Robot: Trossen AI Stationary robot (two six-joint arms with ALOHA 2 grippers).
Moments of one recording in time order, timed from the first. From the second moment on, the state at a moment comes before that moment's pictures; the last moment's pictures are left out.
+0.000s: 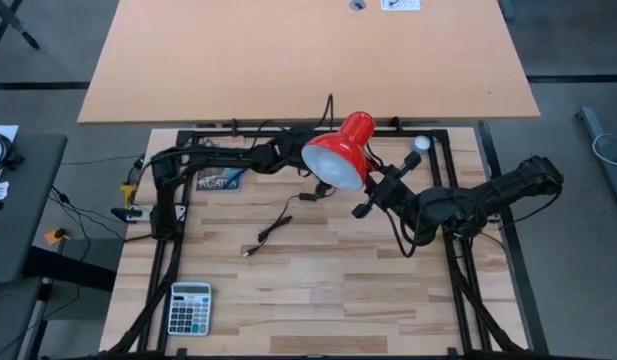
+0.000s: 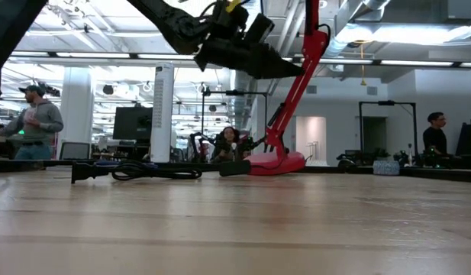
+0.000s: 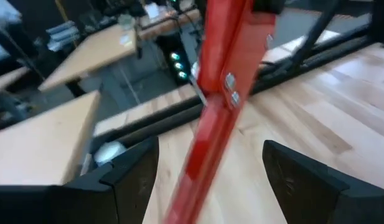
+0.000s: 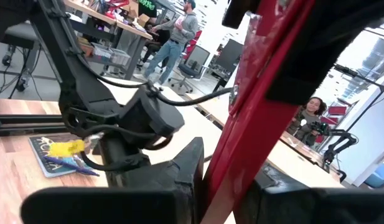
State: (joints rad) left arm 0.34 1.94 1.40 0.33 0.47 0.51; right arm 0.38 1.26 1.15 0.22 1.26 -0.55
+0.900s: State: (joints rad) left arm 0.34 1.95 1.48 0.05 0.48 0.50; right arm 0.41 1.25 1.15 0.22 1.23 -0.56
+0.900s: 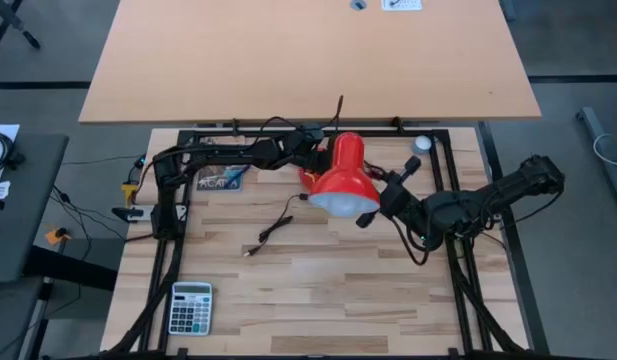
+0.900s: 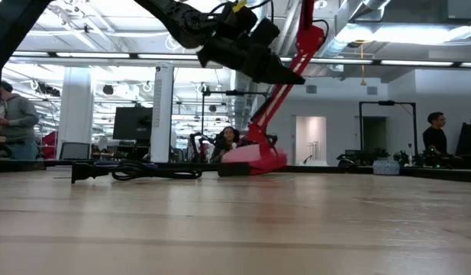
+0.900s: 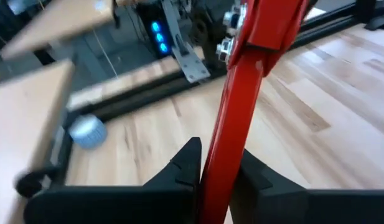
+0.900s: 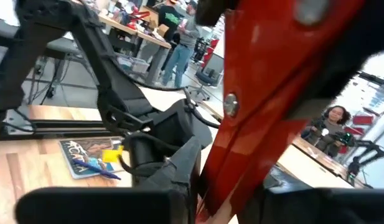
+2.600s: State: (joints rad) left arm 0.31 1.67 1.48 -1.09 0.36 0.38; right arm 0.60 1.23 1.15 -0.47 1.03 0.10
